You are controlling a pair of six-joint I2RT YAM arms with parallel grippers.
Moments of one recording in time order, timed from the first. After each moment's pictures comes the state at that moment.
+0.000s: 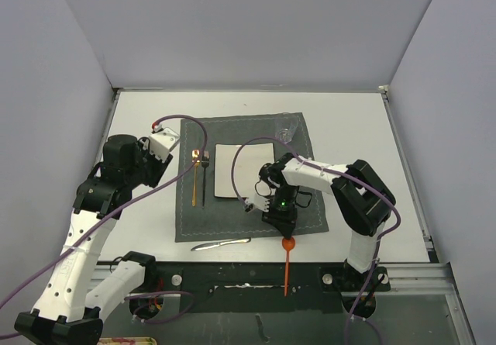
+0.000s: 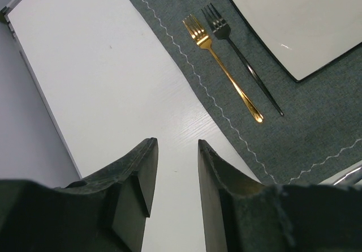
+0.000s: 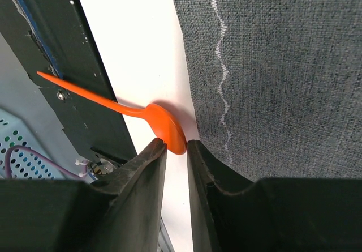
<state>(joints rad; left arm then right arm) -0.24 0.87 1.06 -0.82 0.06 0.40 0.75 1.85 1.15 -1.16 -0.45 -0.72</state>
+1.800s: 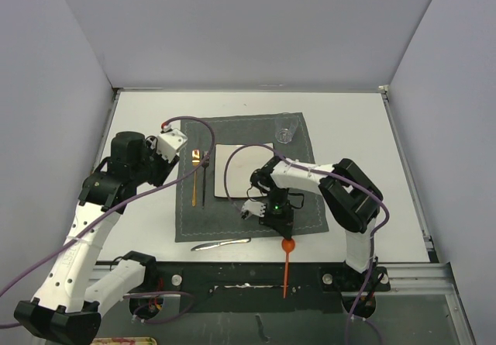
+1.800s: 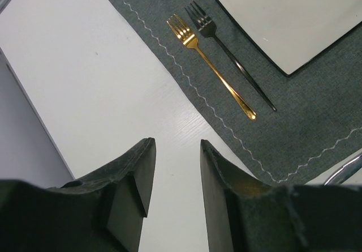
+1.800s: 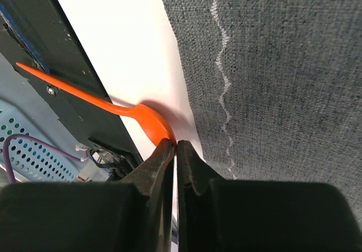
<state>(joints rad) -0.28 0.92 1.07 -0.83 0.08 0.43 0.82 1.93 1.21 -1.22 -0.35 -0.67</state>
